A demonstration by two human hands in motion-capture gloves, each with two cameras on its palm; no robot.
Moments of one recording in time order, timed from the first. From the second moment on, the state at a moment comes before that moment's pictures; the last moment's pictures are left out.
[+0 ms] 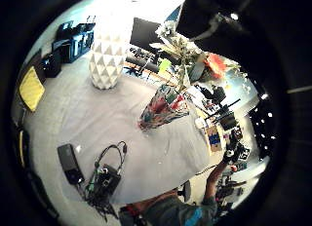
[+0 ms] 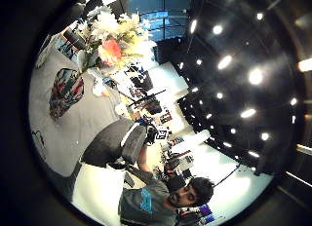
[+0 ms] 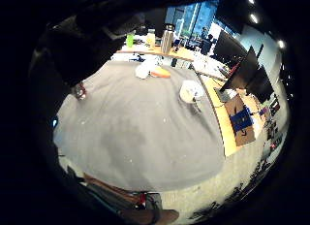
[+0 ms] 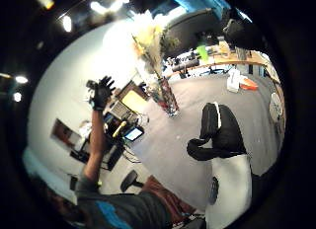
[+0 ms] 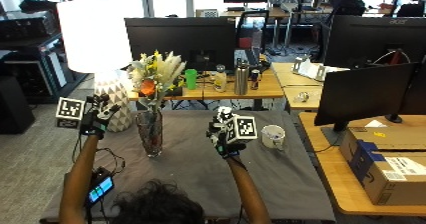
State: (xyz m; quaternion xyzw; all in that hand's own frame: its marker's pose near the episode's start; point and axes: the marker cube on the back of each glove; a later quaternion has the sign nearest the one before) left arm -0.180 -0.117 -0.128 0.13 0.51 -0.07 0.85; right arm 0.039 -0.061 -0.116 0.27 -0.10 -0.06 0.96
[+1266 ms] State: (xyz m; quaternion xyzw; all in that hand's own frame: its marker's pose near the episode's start) left arm -0.171 -0.108 -0.129 0.13 0.51 -0.06 0.85; right arm 0.037 -0.058 -0.115 0.27 -0.10 -0.05 0.95
